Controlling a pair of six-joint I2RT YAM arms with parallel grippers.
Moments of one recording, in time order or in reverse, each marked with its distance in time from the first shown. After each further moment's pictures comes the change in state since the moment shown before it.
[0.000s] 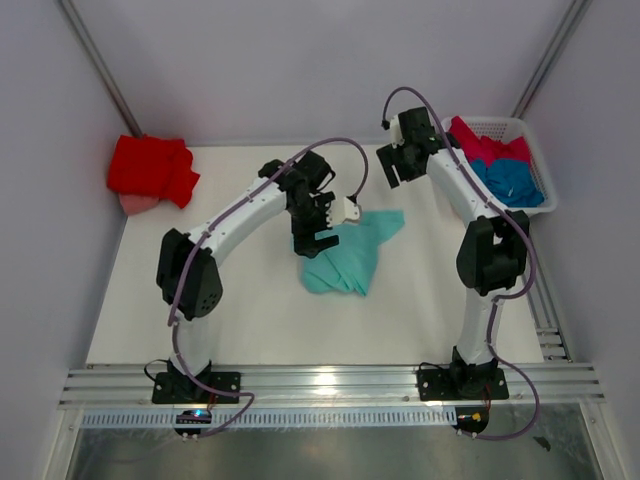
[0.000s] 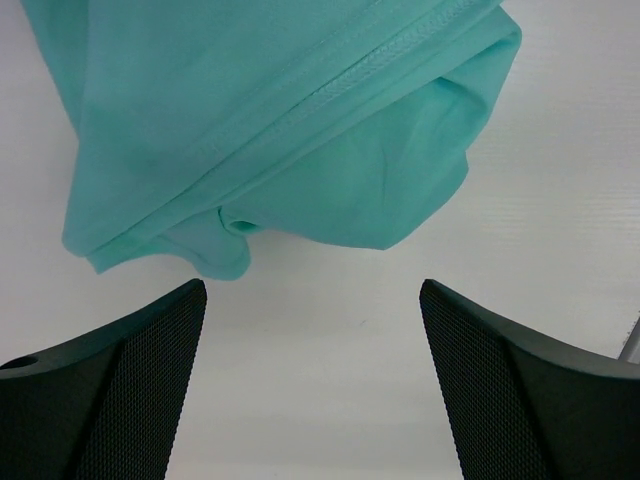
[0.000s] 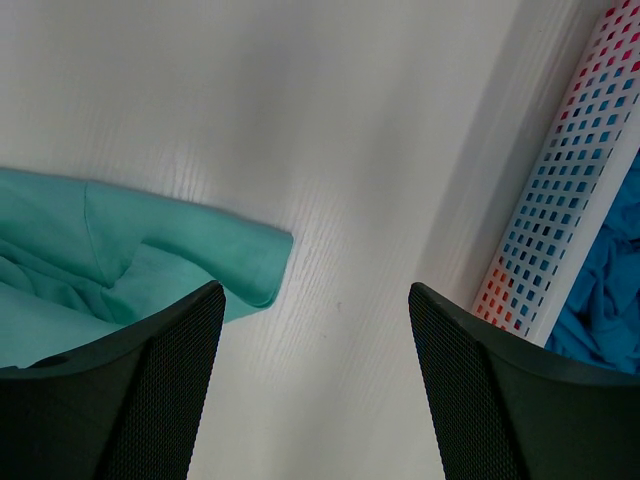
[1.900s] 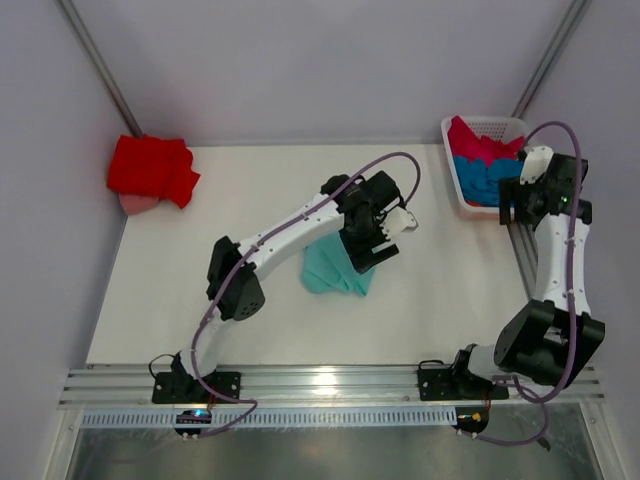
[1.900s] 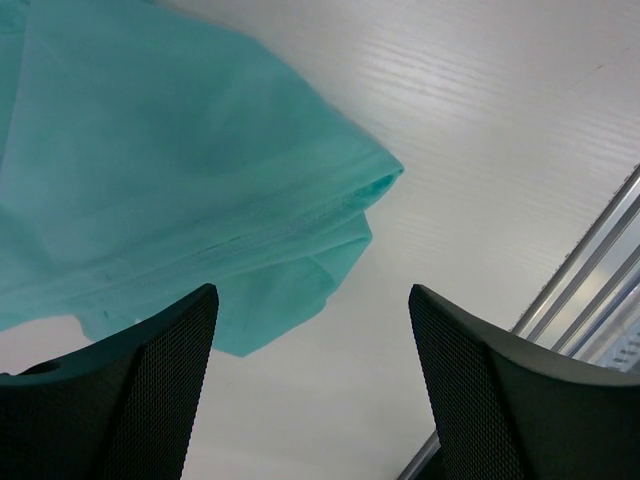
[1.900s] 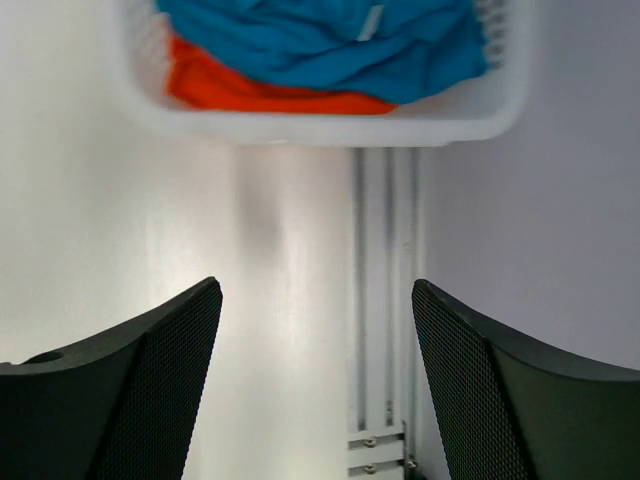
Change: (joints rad) left arm -0.284 0.253 0.397 -0.101 -0.159 -0.540; right arm -0.665 -0.585 -0.531 0.129 -0.131 -0.206
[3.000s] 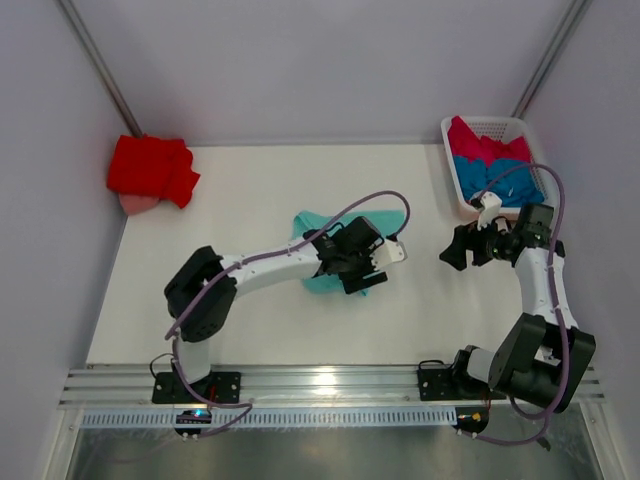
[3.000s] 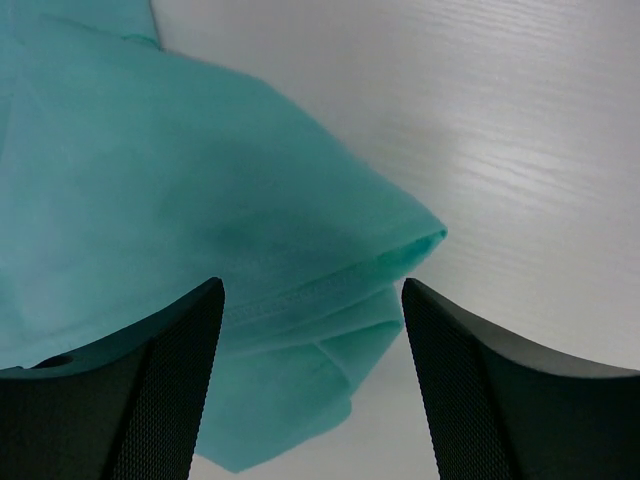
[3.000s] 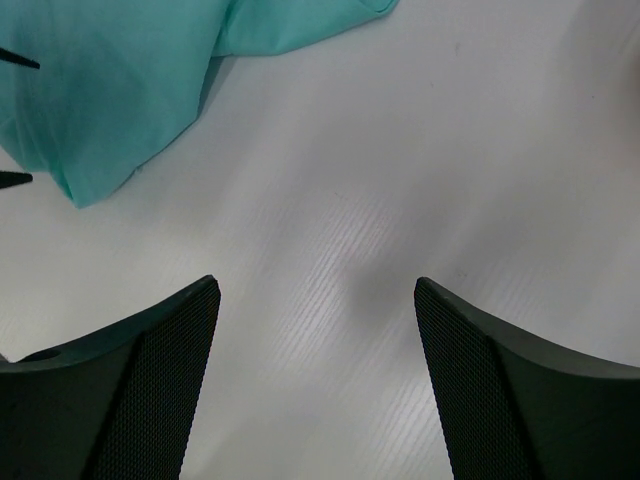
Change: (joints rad) left arm -0.035 -0.337 -0.808 0.730 -0.096 0.072; right arm 0.023 -0.196 -0.472 -0.020 -0.807 -0.201
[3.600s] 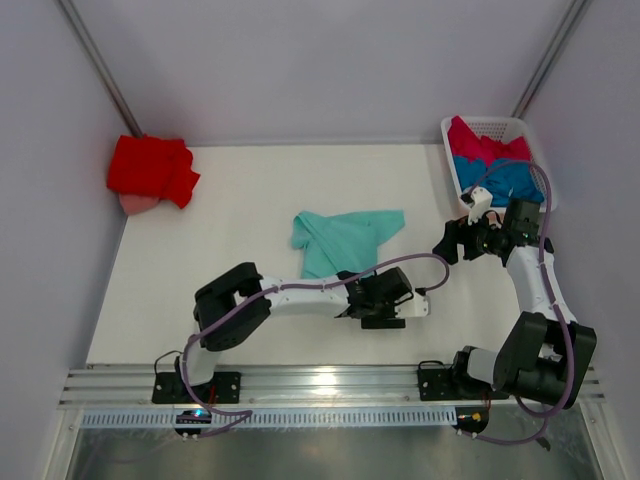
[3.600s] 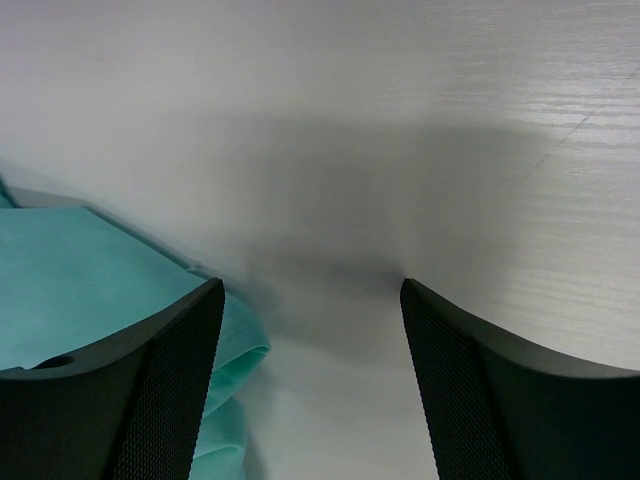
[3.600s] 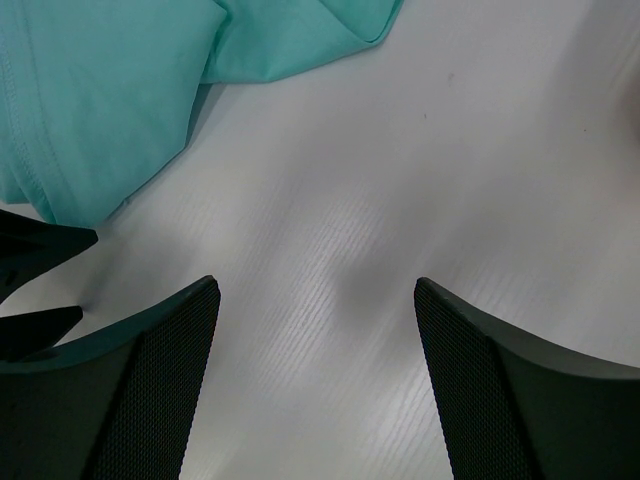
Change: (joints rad) left arm -0.248 0.147 -0.039 0.162 -0.168 0.079; right arm 0.091 0.033 -0.019 0.153 0.091 0.129
